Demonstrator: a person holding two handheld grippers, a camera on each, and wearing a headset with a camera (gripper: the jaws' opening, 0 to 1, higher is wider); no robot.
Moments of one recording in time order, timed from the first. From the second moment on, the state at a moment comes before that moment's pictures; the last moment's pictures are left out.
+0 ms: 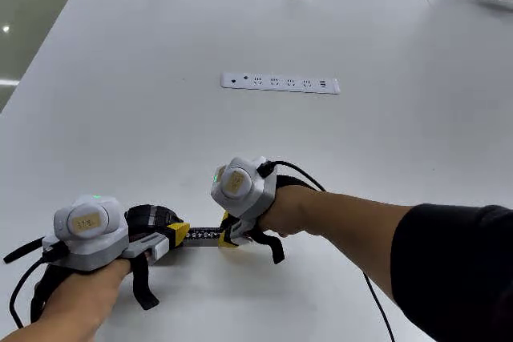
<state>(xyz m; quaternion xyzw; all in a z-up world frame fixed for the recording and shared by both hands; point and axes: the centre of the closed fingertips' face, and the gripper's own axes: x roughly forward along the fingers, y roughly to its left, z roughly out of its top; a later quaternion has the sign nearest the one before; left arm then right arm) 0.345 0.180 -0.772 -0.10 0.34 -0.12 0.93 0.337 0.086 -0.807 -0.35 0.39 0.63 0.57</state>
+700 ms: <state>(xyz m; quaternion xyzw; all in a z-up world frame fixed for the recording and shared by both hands) 0.348 0.184 -0.776 -0.11 0.34 -0.12 0.92 0.338 0.092 -0.809 -0.34 0.39 0.63 0.58</state>
